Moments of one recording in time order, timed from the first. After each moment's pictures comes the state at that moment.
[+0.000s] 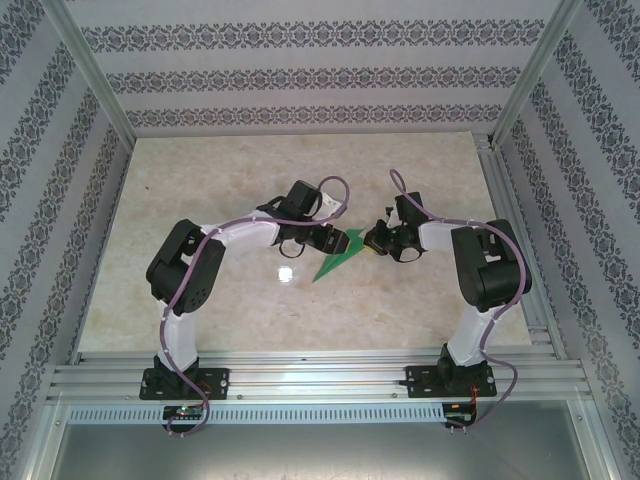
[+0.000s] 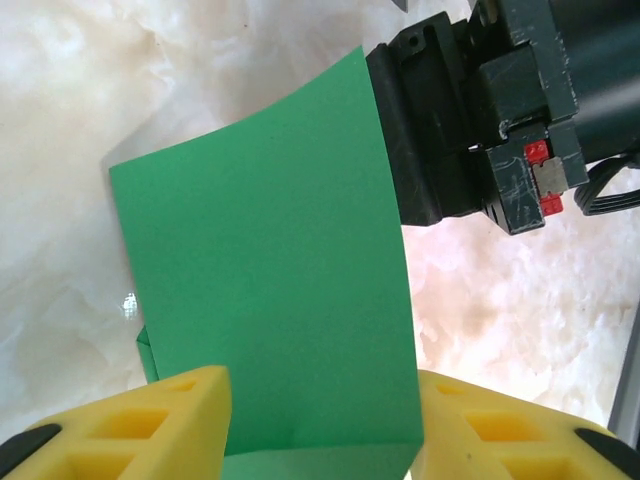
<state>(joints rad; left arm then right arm) -0.64 1.97 1.33 -0.26 0.55 -0.21 0.22 1.84 0.90 -0.12 -0.53 0.68</state>
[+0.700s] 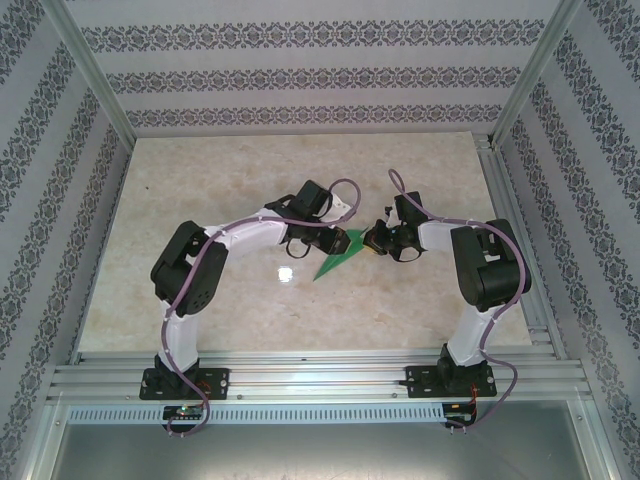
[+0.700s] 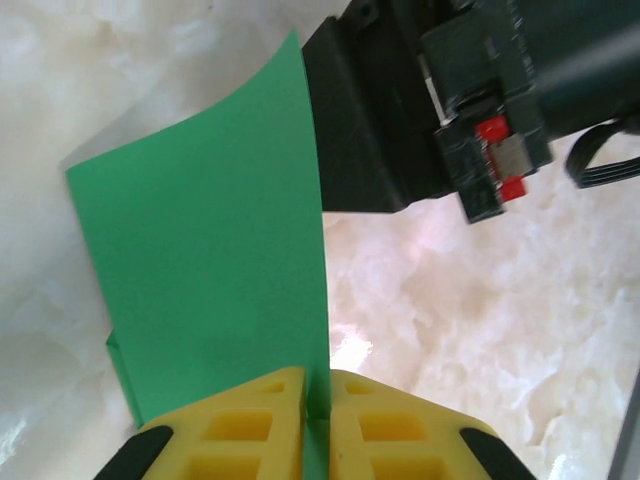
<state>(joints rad) -0.67 1.99 1.41 -0.35 0.54 -0.15 0.22 1.84 0.91 -0.13 -0.53 0.66</state>
